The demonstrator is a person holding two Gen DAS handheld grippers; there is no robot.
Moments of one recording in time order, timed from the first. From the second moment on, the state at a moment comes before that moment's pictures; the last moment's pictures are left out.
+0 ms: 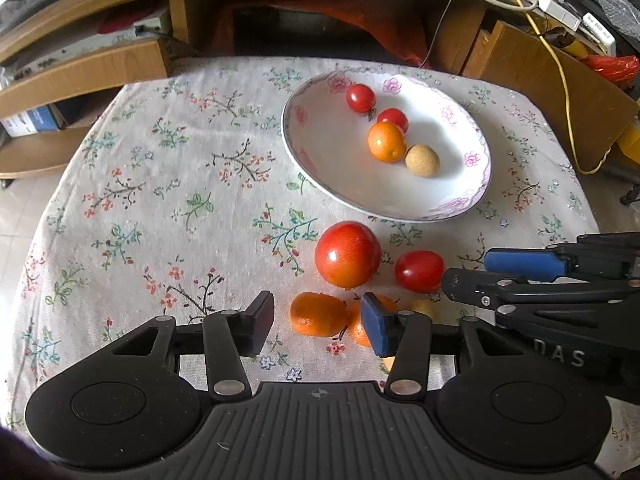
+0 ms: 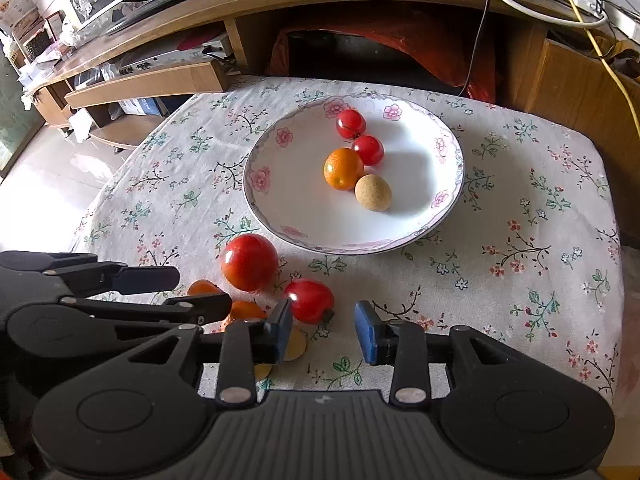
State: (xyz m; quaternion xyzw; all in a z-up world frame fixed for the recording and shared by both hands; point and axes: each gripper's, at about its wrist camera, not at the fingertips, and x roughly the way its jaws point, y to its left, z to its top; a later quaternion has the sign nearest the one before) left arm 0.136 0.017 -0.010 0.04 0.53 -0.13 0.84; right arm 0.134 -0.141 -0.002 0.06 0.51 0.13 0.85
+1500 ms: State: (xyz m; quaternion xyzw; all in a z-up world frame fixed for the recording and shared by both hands) left arm 0.155 0.019 -0.028 0.04 0.54 -0.11 0.83; right arm 0.147 -0.154 -0.016 0.09 0.52 0.11 0.84
